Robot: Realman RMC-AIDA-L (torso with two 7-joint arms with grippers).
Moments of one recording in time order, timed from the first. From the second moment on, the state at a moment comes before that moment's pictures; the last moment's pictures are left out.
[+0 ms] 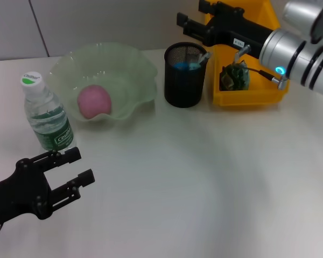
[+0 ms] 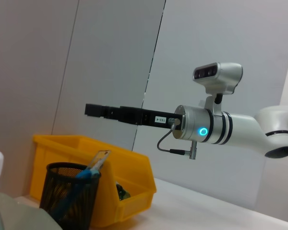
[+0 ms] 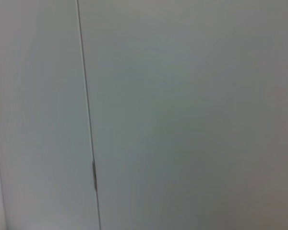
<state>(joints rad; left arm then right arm) -0.36 -2.06 0.53 0.42 1.91 1.77 -1.01 0.71 2.08 -0.96 -0.42 -1.21 -0.97 1.01</state>
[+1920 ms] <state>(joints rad) -0.42 -2.02 0.64 0.47 2.08 1.80 -1.13 0.44 2.03 -0.91 -0.54 -1.88 -1.67 1.27</state>
